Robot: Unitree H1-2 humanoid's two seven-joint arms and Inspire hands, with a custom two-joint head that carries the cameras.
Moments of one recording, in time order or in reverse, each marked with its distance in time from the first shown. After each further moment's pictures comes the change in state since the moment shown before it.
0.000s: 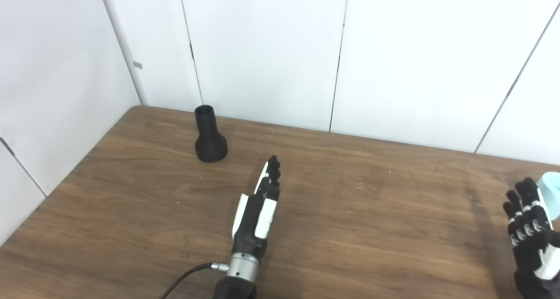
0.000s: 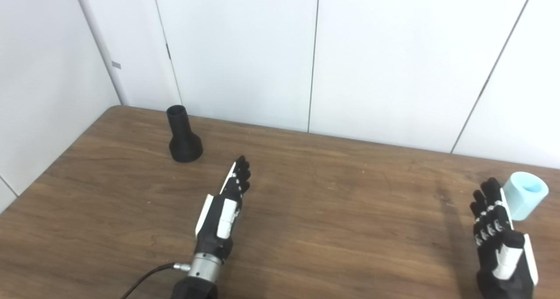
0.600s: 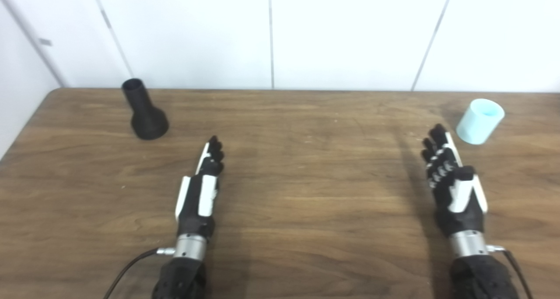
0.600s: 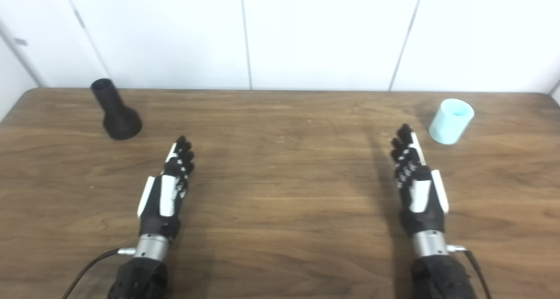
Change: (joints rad) left arm 0.051 0.062 0.024 -0.087 -0.055 0.139 -0.058; right arm 0.066 0.076 0.044 -0.135 -0.071 0.110 -0.068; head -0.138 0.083
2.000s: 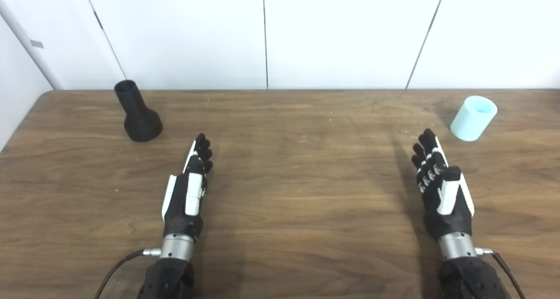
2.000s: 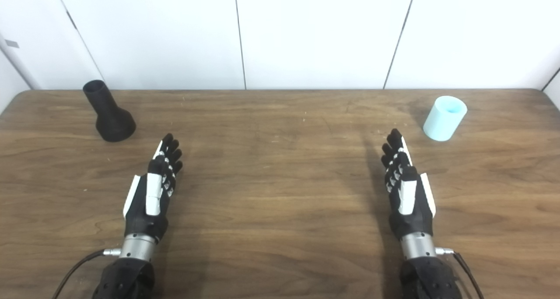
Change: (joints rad) left arm -0.001 0.022 0.030 -0.052 -0.034 0.056 -0.013; right arm 0.040 0.049 0.033 -0.078 -0.046 0.078 -0.045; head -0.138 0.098
